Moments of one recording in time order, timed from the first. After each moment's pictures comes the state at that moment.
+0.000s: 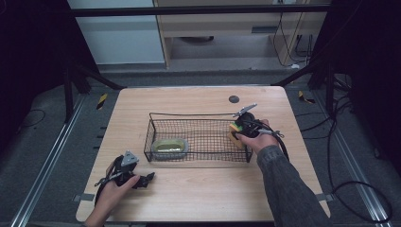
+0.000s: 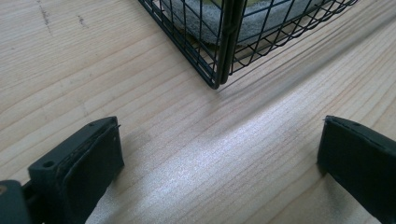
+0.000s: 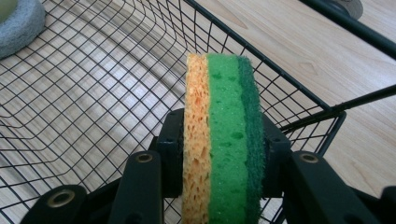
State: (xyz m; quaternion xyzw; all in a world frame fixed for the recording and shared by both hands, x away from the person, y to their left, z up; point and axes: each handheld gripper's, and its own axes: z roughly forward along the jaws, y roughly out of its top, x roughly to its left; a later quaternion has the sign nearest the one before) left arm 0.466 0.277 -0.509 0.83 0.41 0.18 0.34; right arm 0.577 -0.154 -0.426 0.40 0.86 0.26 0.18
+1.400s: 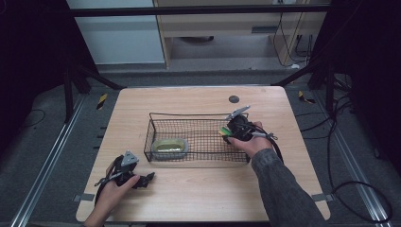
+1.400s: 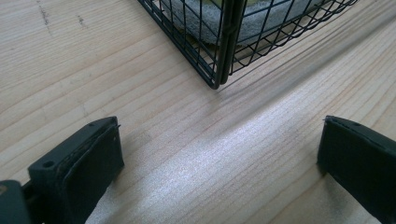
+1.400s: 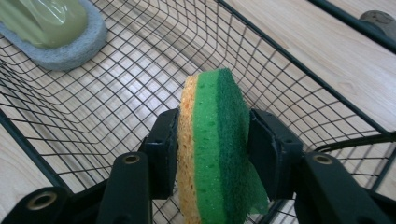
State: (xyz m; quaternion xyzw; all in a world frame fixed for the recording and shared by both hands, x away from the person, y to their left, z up) left arm 0.466 0.277 -0.509 0.83 0.41 0.18 0.34; right arm 0.558 -0.127 -0.414 0.38 0.86 0.28 0.16
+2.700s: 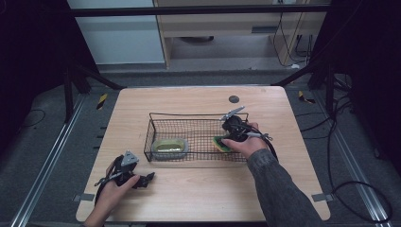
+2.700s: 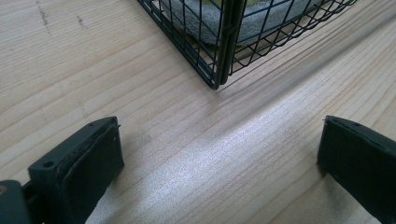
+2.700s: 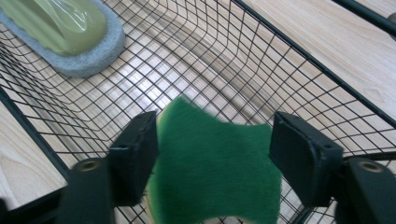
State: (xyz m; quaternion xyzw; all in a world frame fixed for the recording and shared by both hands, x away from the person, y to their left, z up) left arm 0.467 0.277 -0.509 0.83 0.41 0.18 0.34; right arm 0.557 -0.112 -0.415 0.38 0.87 0.29 0.14
